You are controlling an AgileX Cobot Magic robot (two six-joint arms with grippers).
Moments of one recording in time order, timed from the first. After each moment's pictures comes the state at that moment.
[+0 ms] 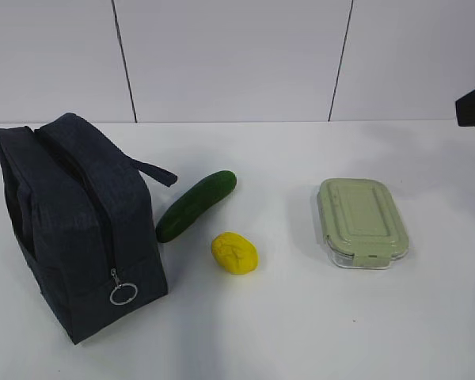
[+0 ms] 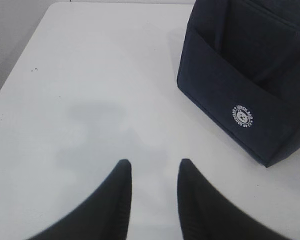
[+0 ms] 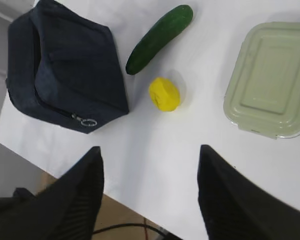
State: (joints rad) left arm 0.00 0.01 -0.53 0.06 1.11 -0.10; right arm -0.23 1.18 -1.03 0.85 1.20 -0.59
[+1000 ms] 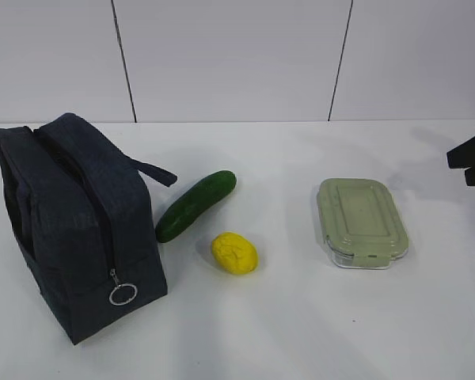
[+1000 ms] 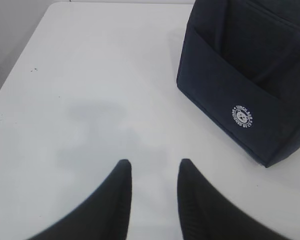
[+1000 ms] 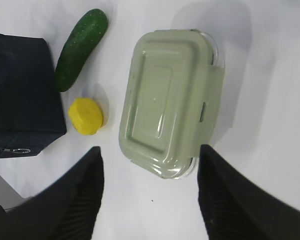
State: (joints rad) left arm 0.00 0.01 -0.53 0.06 1.11 -0.10; right arm -0.46 1.79 -1.18 0.97 1.20 -0.95
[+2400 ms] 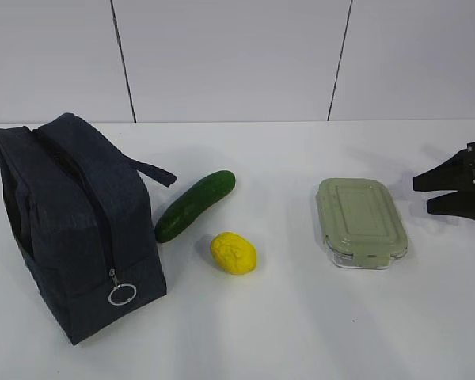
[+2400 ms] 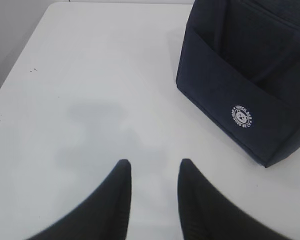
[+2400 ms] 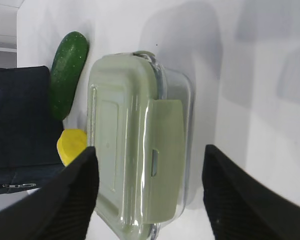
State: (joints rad) left arm 0.00 0.01 -0.53 0.06 1.11 -0.10; right arm -0.46 2.11 -1.23 1.16 1.18 -1.07
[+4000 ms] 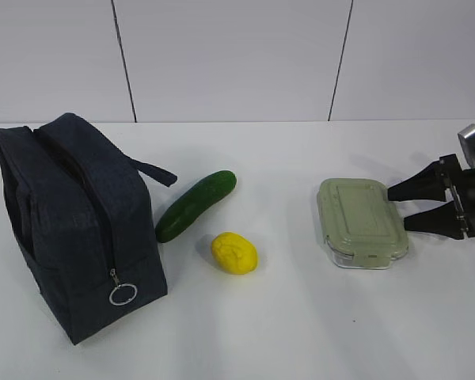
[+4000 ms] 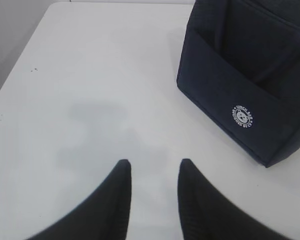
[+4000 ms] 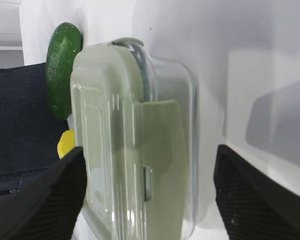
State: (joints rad) left arm 0.00 0.01 -0.53 0.06 1.11 -0.10; right arm -0.40 2.20 -1.24 1.21 1.17 -1.04
